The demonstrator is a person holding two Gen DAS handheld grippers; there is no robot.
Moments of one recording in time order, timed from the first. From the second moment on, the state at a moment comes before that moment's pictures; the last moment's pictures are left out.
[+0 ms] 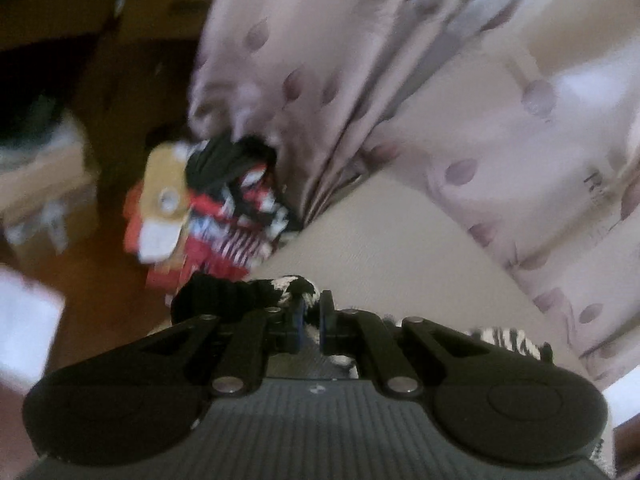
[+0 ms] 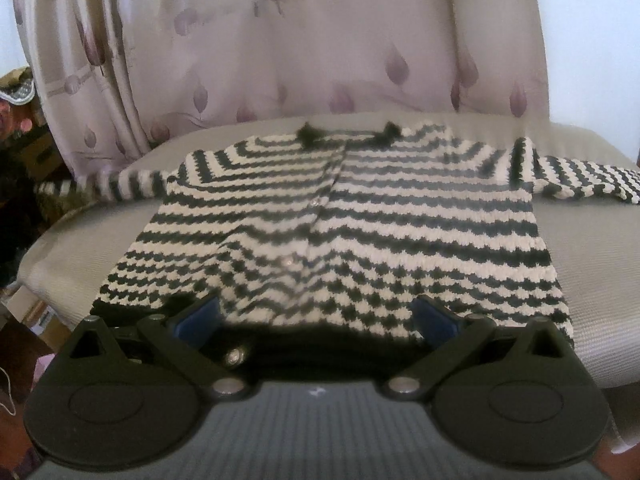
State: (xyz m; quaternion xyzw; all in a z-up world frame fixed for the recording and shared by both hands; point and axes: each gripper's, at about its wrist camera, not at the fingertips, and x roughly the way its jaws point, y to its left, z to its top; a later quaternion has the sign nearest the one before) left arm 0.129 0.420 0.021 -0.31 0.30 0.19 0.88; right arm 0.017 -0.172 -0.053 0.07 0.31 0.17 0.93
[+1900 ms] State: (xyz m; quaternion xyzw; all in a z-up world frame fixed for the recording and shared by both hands) left arm 0.104 0.113 -0.043 -0.05 0.35 0.03 0.94; right arm 0.009 -0.325 -0.102 0.18 0.30 0.13 0.93
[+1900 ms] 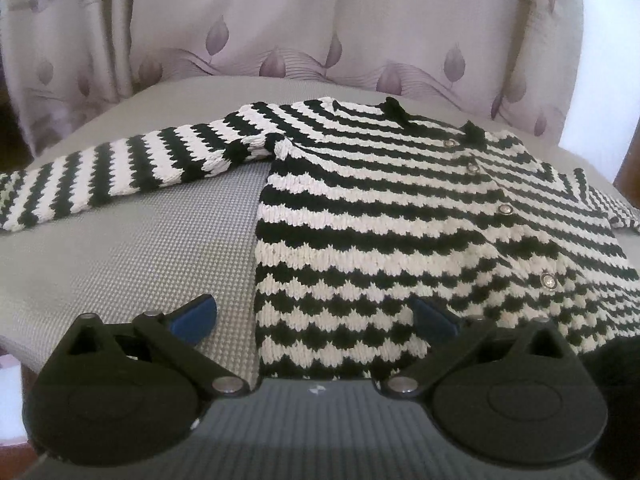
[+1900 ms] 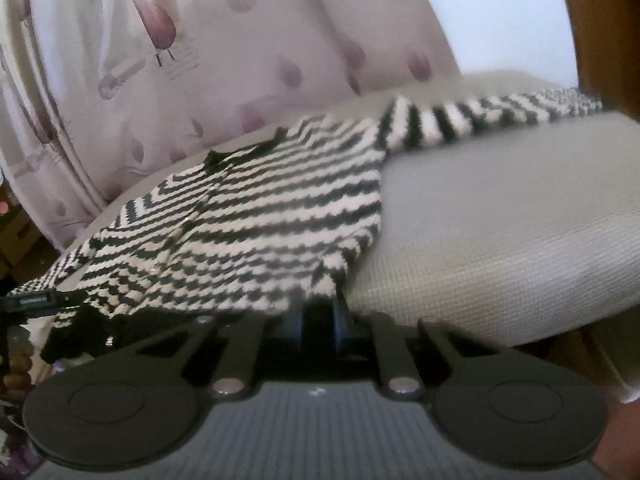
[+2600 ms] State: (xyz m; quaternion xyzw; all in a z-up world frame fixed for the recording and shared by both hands) left arm 0.101 0.115 -0.040 -0.05 0.37 0.03 0.93; right arm 0.015 -0.355 -0.095 0.18 0.32 0.15 0.92
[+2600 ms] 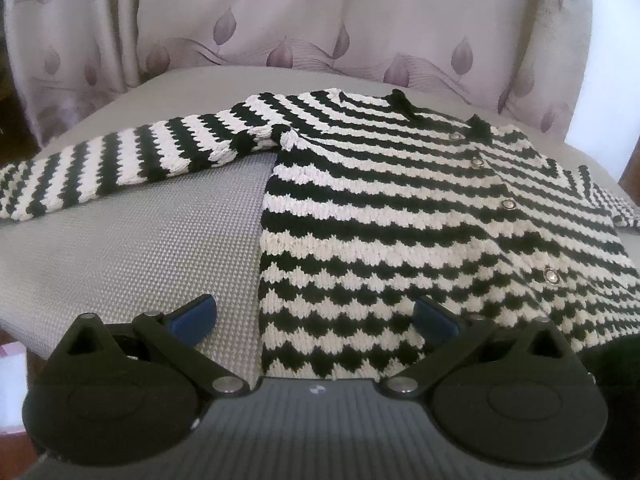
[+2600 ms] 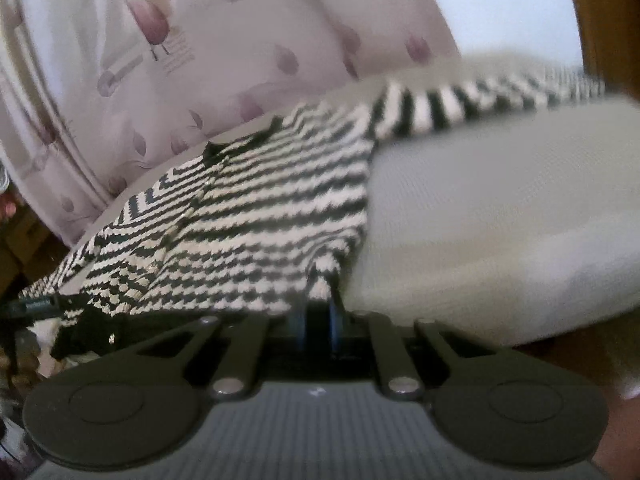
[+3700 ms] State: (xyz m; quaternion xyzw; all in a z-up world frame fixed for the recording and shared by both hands) left arm 0.186 0.093 -0.039 -0.04 0.33 0.05 0.94; right arm 0.213 -0.677 -0.159 0.56 0.23 -0.09 0.79
